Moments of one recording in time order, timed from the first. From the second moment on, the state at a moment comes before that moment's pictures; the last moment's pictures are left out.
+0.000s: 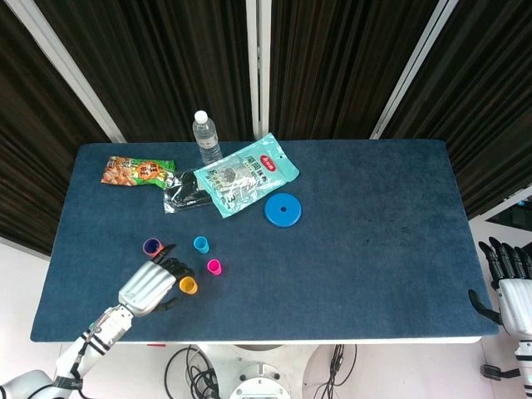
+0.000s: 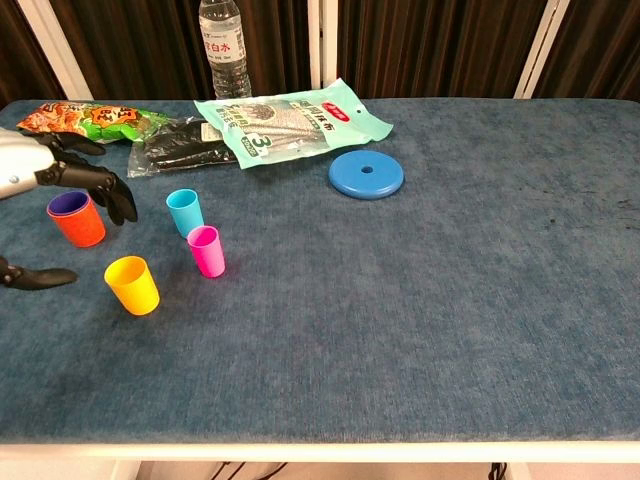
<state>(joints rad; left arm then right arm) -0.51 -1.27 0.09 -1.75 1.59 1.13 0.25 0.02 -1.06 0.04 -1.59 -1.51 1.50 0.03</state>
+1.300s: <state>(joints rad) -0.54 -1.46 0.04 -1.53 1.56 1.05 0.29 0.02 -1.06 0.04 -1.58 -1.49 1.48 0.04</state>
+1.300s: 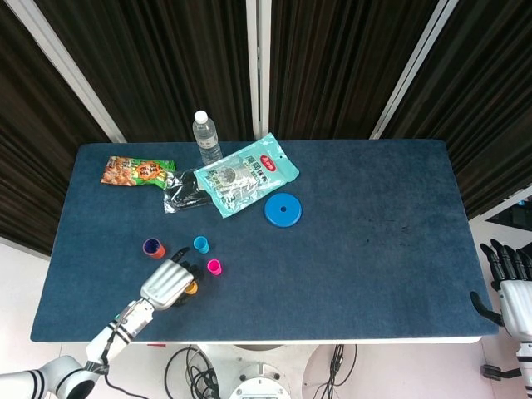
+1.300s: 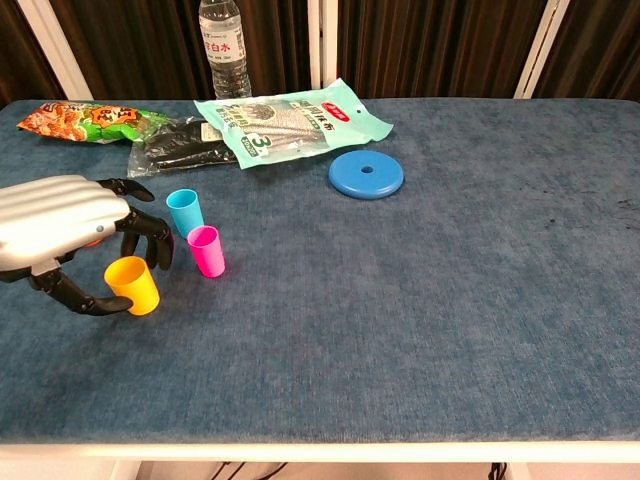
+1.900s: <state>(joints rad) -0.54 -1.44 0.04 -1.57 1.56 1.06 0.32 0.02 -1.06 0.04 -1.57 -1.49 1.49 0.04</state>
